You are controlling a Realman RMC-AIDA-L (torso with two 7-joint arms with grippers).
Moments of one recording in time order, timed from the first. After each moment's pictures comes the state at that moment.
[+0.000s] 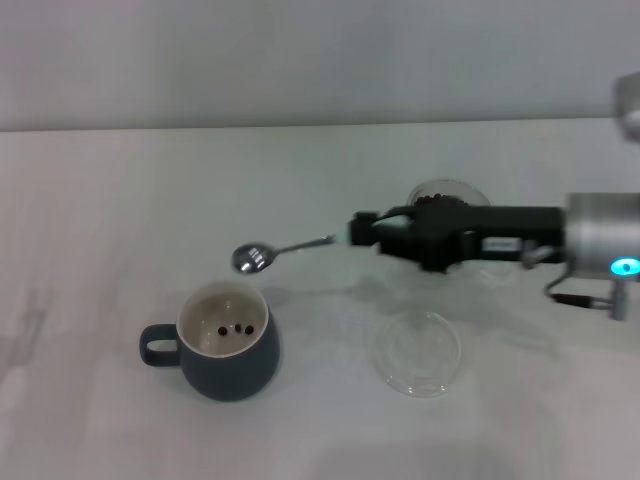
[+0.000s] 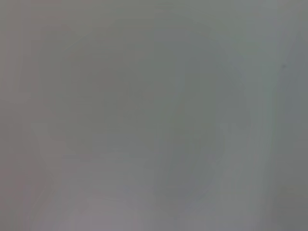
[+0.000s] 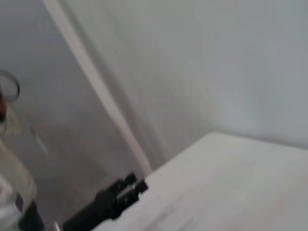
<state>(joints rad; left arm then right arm) -0.25 -2.08 2.81 0.13 -1.36 1.34 -0.18 0.37 2.01 -1.34 -0.92 -1.45 -1.31 1.84</state>
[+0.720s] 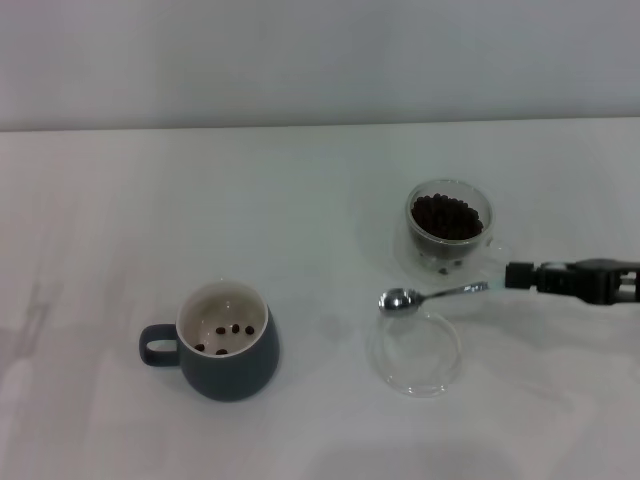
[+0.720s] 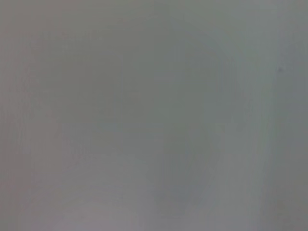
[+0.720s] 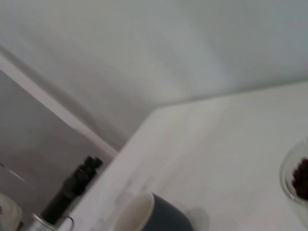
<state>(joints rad) -0.27 -2.08 2.81 0.12 -1.36 1.34 -0.18 0.35 1.86 -1.01 -0.60 -1.62 -1.57 1.89</state>
